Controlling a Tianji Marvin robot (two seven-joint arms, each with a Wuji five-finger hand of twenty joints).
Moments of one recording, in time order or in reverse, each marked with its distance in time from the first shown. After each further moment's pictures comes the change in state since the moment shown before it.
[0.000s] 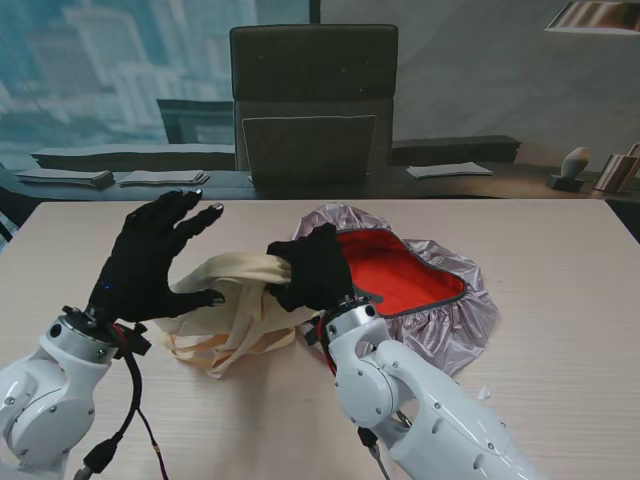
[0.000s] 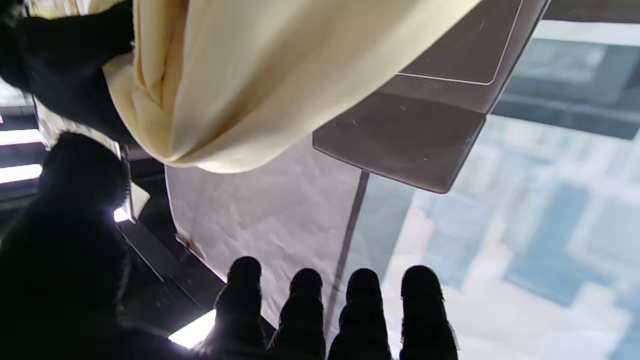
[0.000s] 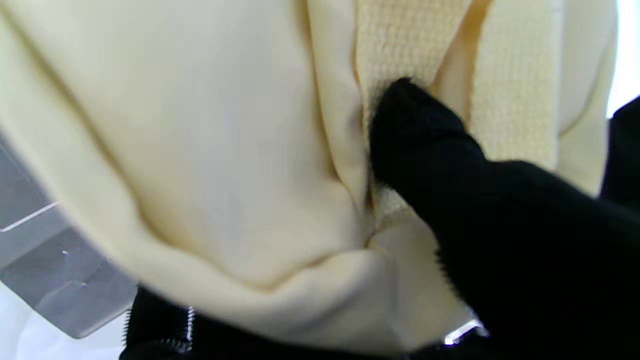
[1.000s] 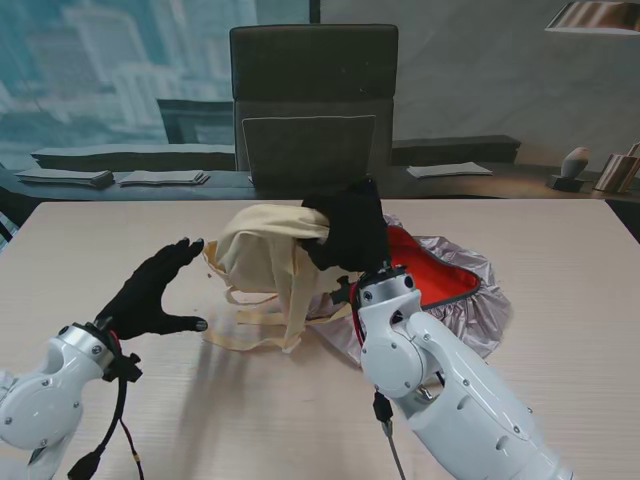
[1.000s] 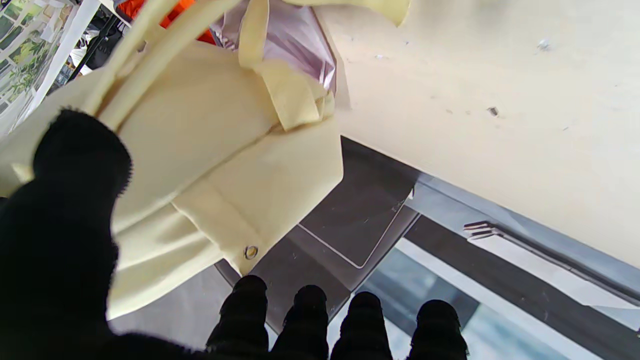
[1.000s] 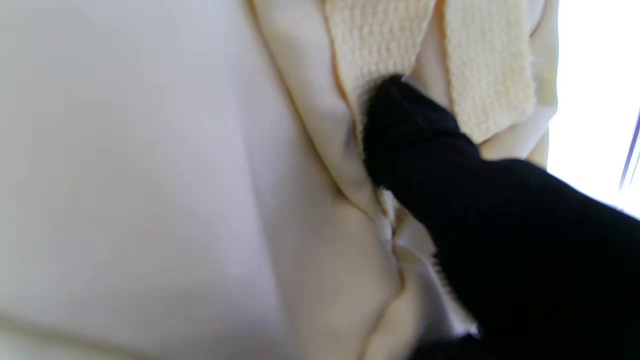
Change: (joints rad) left arm -0.036 0.037 -0.008 0.164 -0.419 0.177 -0.437; right arm -0.002 0.008 0.140 -0.049 -0.003 -0.096 -0.084; left_hand -0.025 -0.150 0.176 -0.025 -0.011 0.037 -0.235 -0.099 -0.037 0.021 -0.119 -0.135 -0.050 -0.018 -0.179 -0.116 0.008 0.060 -0.462 -0.038; right_hand 0.012 -0.041 0.029 0.000 0.012 0.024 0.000 0.025 0.015 0.015 0.016 0.026 0.011 0.018 0.023 -0.001 0.006 0.002 0.010 0.011
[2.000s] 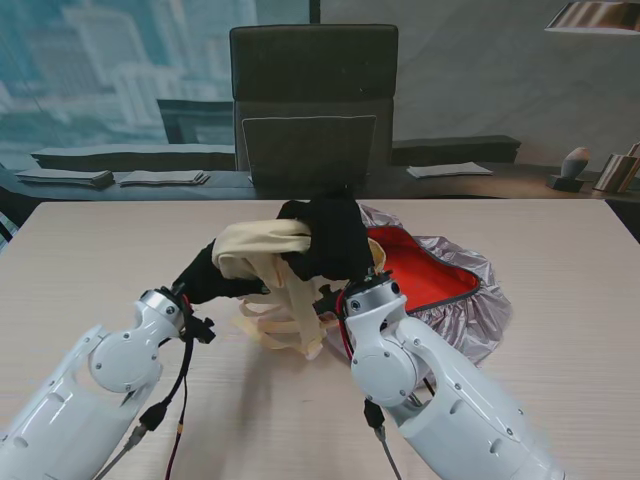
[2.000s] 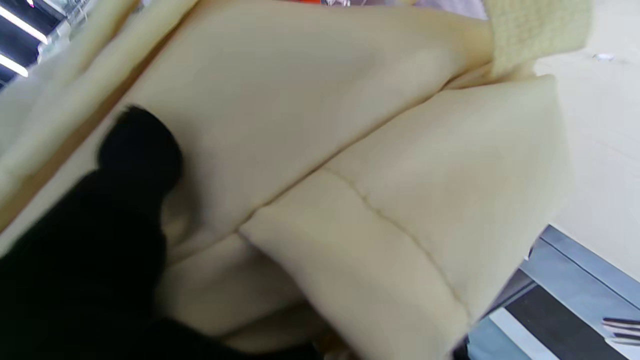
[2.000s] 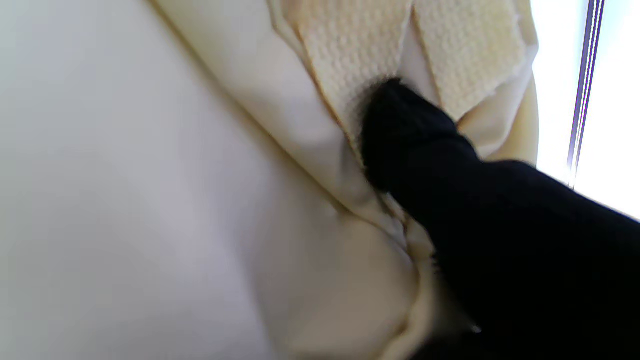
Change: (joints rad) left arm -0.323 -0.031 0.350 0.228 -0.192 -0.002 0.110; right arm 0.009 -0.006 -0.052 -0.007 0.049 -0.074 -0.002; left_hand 0.181 0.048 -0.033 0.010 0.109 -0.281 0.816 0.479 0.218 -0.102 0.426 0.312 0.194 0.006 0.316 0.215 0.107 0.015 0.001 0.038; right_hand 0.000 0.016 0.002 0.001 0.000 0.001 0.000 0.037 -0.004 0.003 0.023 0.019 0.000 0.000 0.000 0.000 0.017 -0.002 0.012 0.001
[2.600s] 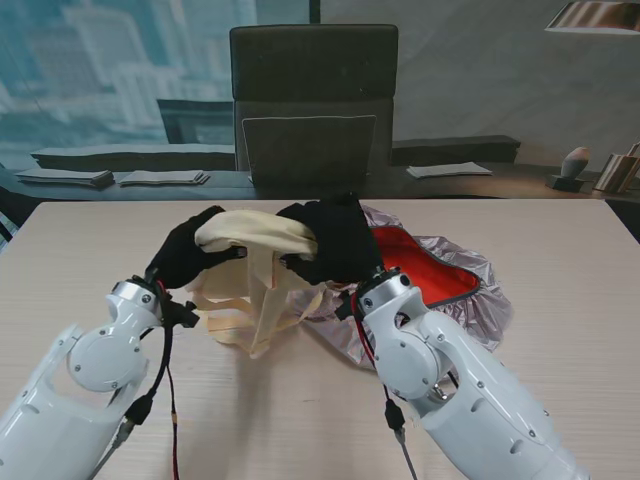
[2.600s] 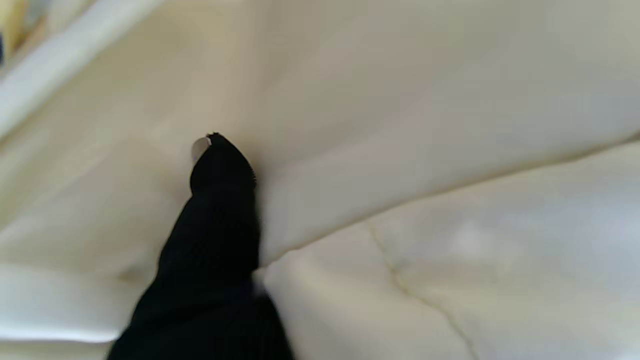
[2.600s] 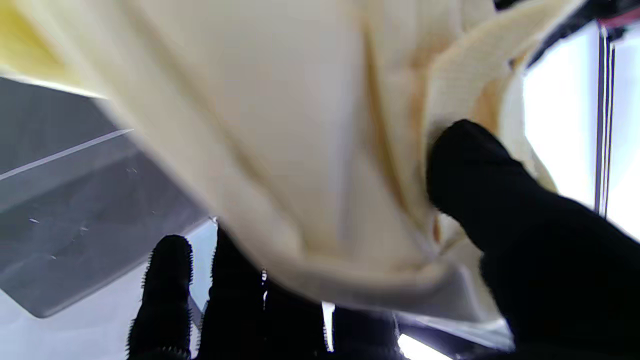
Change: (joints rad) left arm 0.081 -0.034 -0.133 -0.146 0.016 0.088 0.047; right arm -0.033 0.044 0.096 -0.029 -0.077 0.010 0.268; left_hand 0.499 0.325 -0.617 -0.001 0.076 0.067 0.383 0.447 0.460 0.073 0.333 0.669 0.447 0.168 0.714 0.670 0.219 0.047 1.181 0.429; right_hand -0.205 0.311 -0.201 0.162 -0.454 -0.036 -0.323 0.105 -0.533 -0.063 -0.100 -0.106 -0.331 -0.083 -0.192 0.037 -0.132 -0.045 -0.098 -0.037
